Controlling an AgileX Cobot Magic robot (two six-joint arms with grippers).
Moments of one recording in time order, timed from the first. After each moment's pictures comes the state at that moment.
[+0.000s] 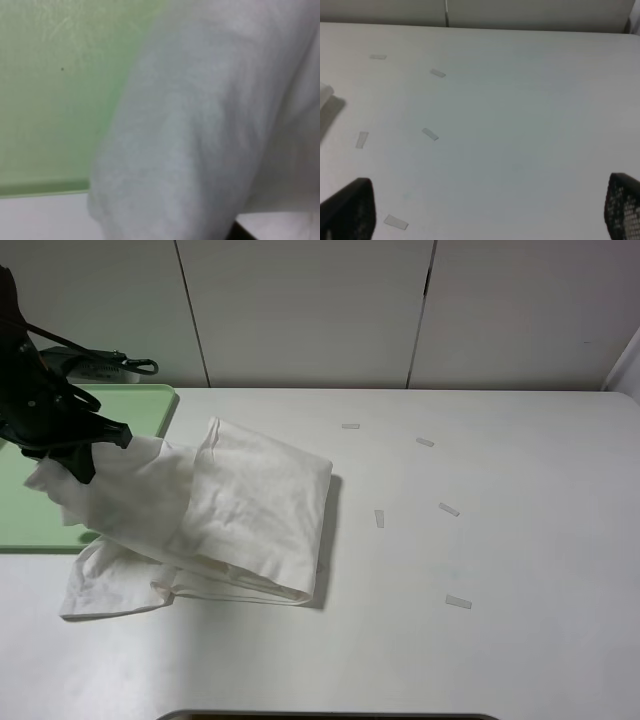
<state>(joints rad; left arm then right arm) -0.13 1.72 -1.06 0.09 0.76 -0.08 -0.05 -0.01 -0.50 0.10 1.03 -0.14</state>
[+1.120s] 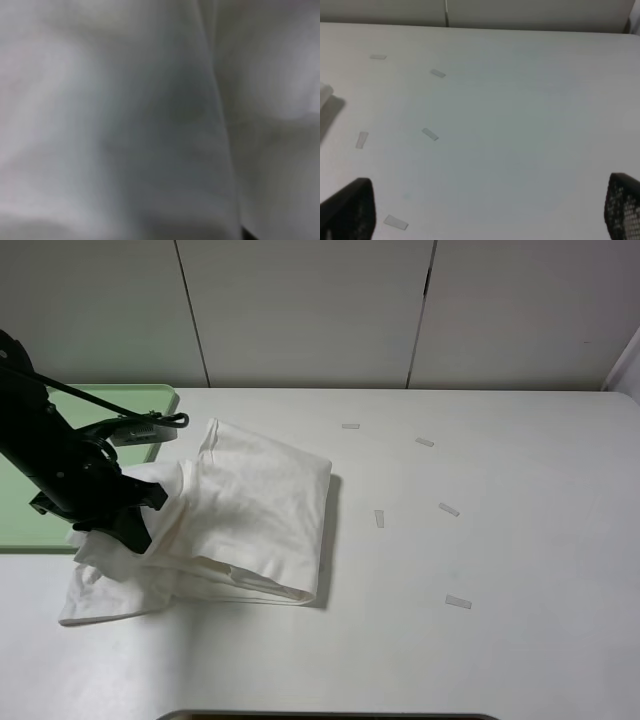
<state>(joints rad) -0.18 1.71 -0.81 -0.41 0.66 0.32 -0.05 -0.01 -0.50 0.10 1.03 -0.14</state>
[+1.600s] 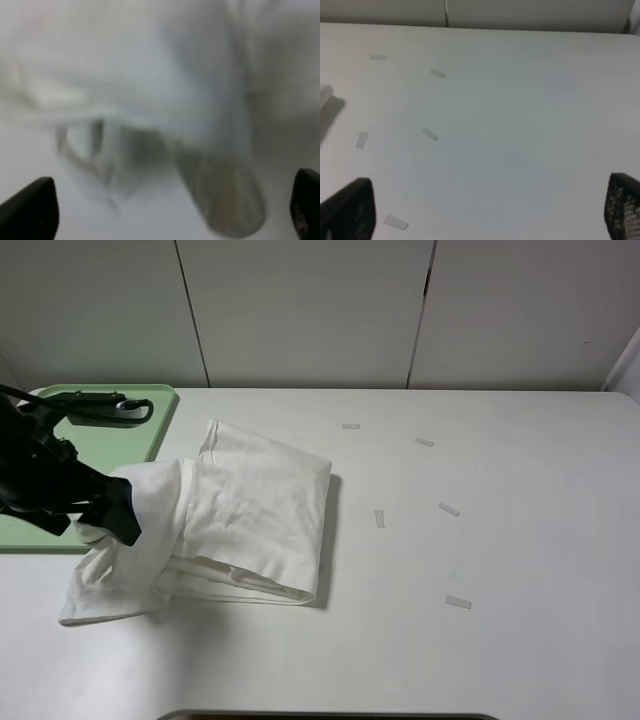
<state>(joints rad) -0.16 1.53 -0.78 -0.21 0.68 0.28 -0.05 -0.01 -0.50 0.10 1.03 -0.14</state>
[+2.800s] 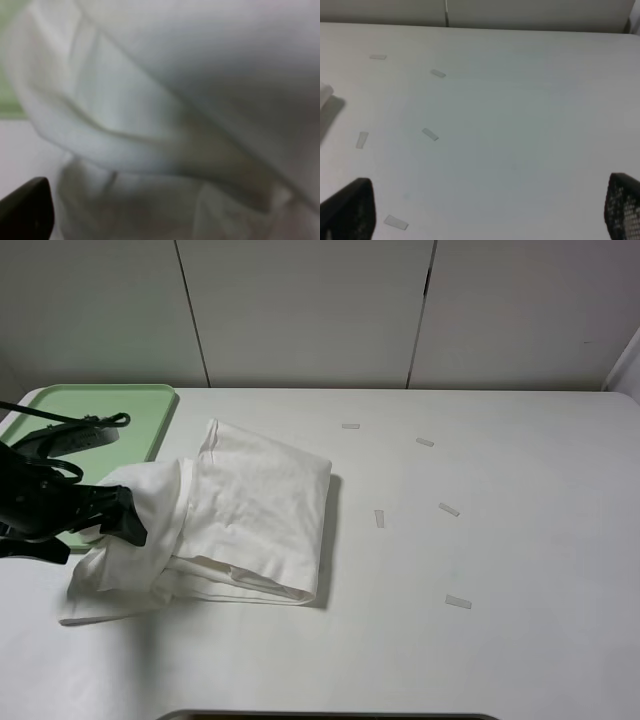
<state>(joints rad) -0.05 1.56 -0.60 -0.42 0.37 0.21 -0.05 -0.01 -0.50 0.10 1.03 -0.14</state>
